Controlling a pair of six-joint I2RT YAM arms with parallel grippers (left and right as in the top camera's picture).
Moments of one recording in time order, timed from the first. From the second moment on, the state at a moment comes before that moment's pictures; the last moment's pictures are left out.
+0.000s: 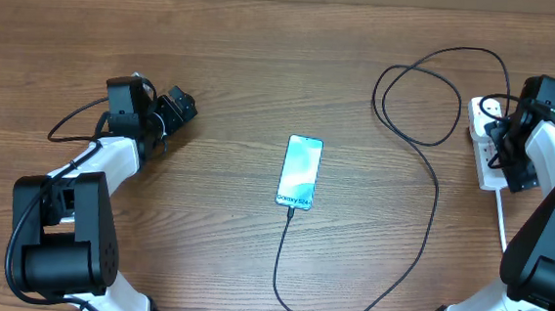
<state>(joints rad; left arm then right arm) 0.10 1.81 0.91 0.05 0.24 -0.65 -0.34 1.87 1.31 -0.75 0.29 0.91</state>
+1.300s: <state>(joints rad) 0.10 1.81 0.91 0.05 0.24 -0.65 -0.41 1.97 1.27 -0.56 0.29 0.89</state>
